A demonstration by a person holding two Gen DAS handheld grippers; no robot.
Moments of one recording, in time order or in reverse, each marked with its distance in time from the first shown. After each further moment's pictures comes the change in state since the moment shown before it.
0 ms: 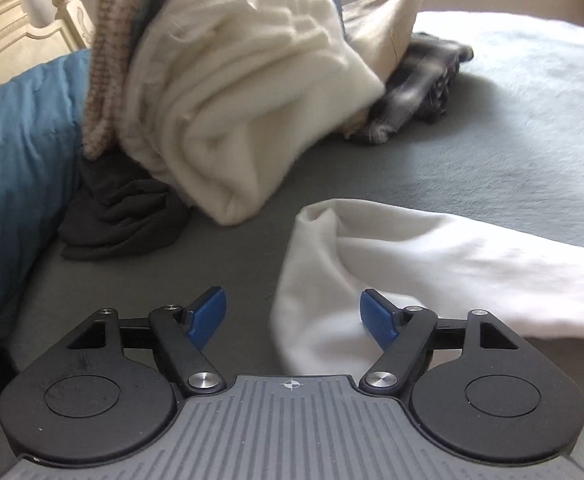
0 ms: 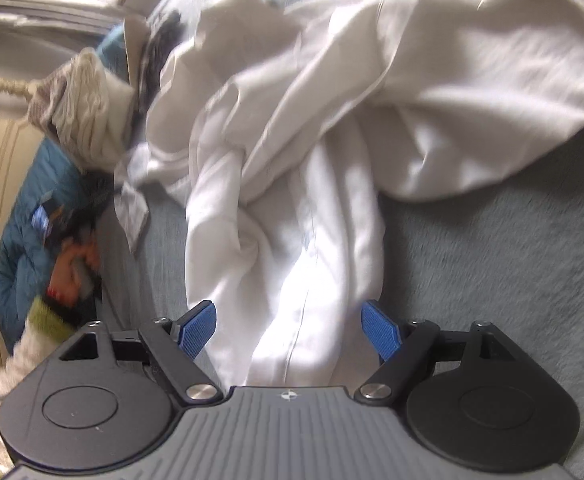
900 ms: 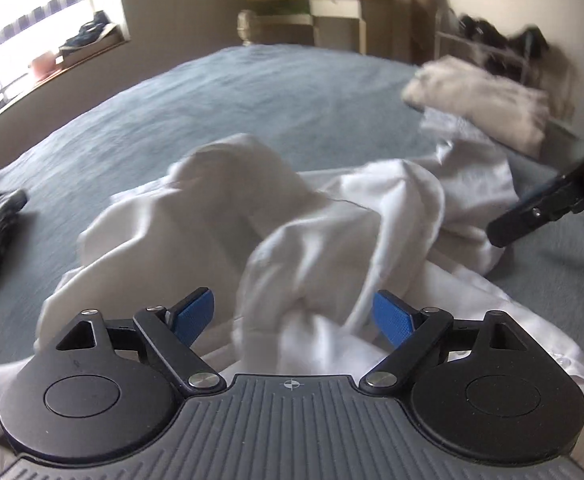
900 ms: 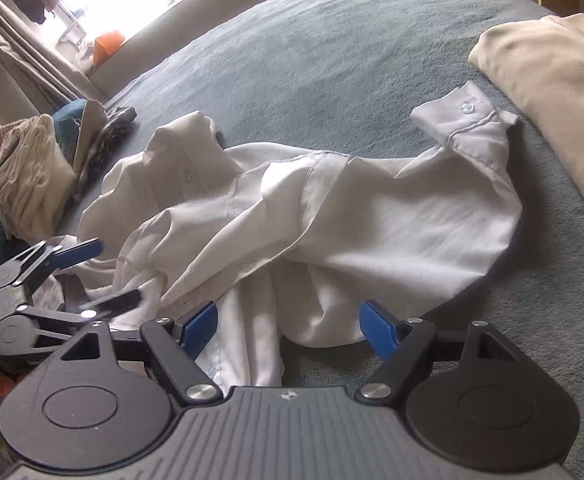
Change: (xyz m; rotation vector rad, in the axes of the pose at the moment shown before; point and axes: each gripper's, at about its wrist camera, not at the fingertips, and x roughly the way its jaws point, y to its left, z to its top) left arm -0.138 -0.302 -0.048 0.584 -0.232 -0.733; right arm -0.020 0.001 0.005 -0.149 -0.386 -0.307
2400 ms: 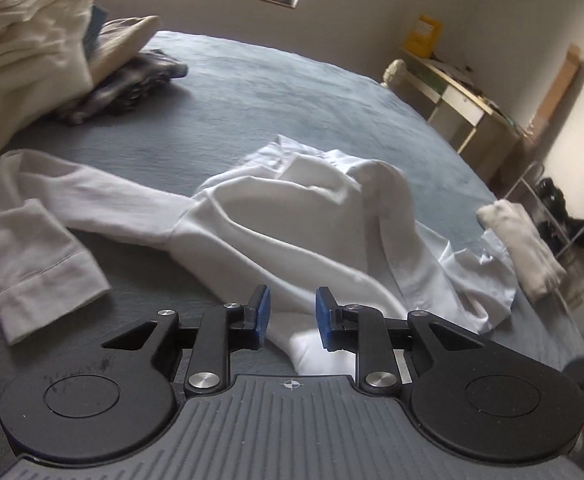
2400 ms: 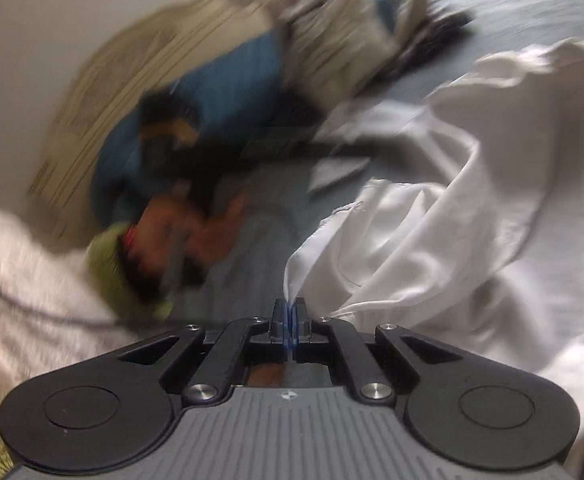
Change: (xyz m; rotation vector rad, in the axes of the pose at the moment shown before) left arm -0.133 0.119 -0.095 -0.693 -0.064 0.002; right arm -0.003 0.162 -0.080 -0.491 0.316 0.760
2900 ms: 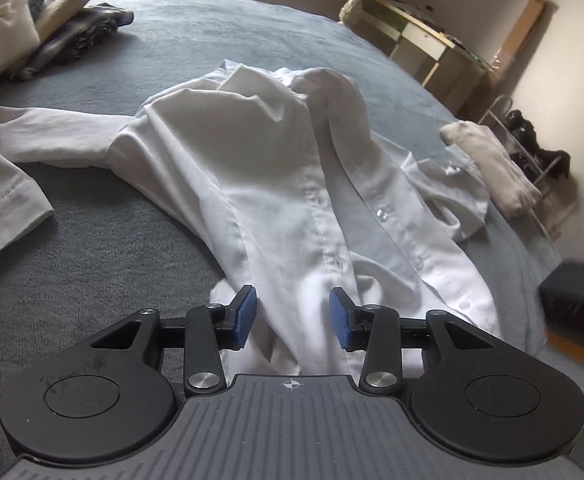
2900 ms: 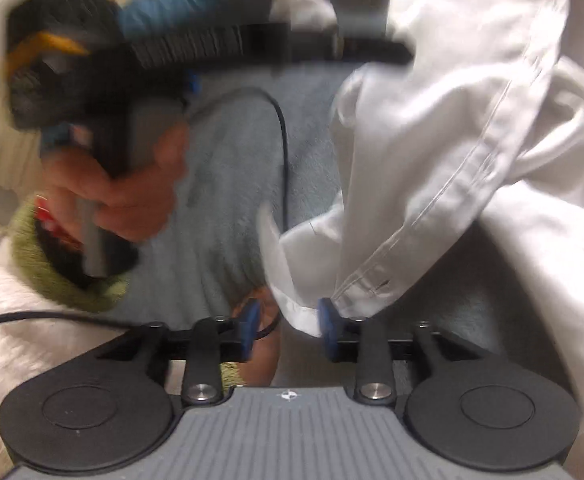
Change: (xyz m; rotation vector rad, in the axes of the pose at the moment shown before) left arm 0.009 -0.025 -0.050 0.130 0.152 -0.082; right arm 0.067 -0.003 -0.029 0.215 0.143 -0.093
